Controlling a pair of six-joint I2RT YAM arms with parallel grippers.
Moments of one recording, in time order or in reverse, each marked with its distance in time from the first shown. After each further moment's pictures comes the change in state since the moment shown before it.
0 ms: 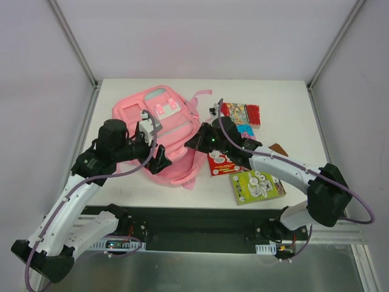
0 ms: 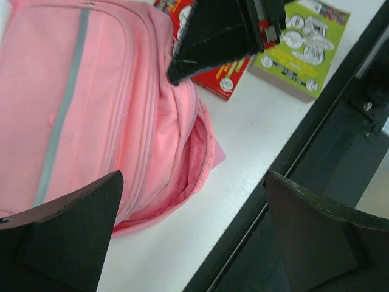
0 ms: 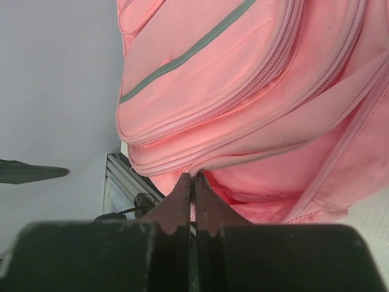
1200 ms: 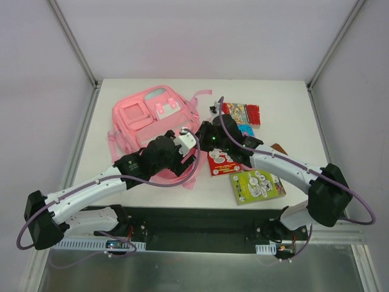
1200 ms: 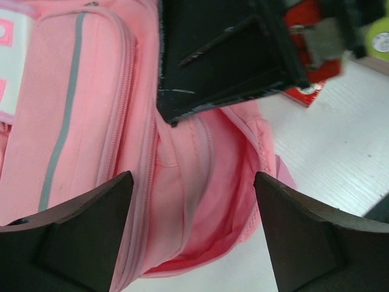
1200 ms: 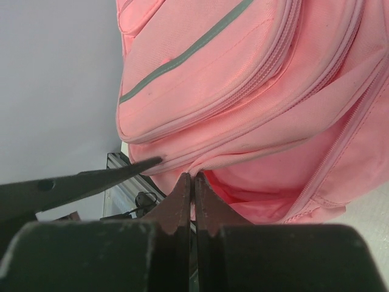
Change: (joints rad) left arm -0.504 0.216 -0.147 0.299 -0.703 0.083; right arm -0.014 0.002 0.042 -0.050 -0.018 -0.006
